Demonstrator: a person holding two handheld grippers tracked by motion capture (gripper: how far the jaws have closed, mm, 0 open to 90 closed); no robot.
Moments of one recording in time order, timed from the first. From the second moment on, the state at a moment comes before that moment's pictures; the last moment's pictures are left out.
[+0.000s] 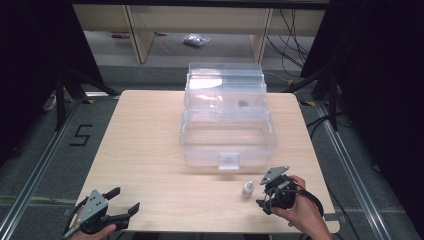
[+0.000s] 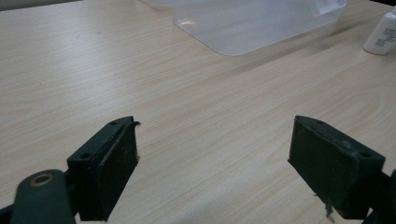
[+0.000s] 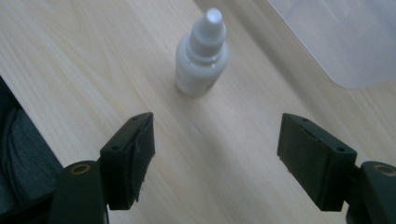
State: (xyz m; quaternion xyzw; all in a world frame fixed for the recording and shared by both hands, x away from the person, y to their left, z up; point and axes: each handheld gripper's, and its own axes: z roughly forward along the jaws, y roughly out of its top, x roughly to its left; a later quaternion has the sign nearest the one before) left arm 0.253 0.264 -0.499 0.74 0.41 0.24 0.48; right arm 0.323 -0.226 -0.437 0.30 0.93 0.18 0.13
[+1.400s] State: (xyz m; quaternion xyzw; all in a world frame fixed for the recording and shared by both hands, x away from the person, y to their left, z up) left arm 0.254 0.263 -0.501 0.73 0.41 0.23 0.49; right arm 0.369 -0.170 -0.453 0.24 0.97 0.09 0.07
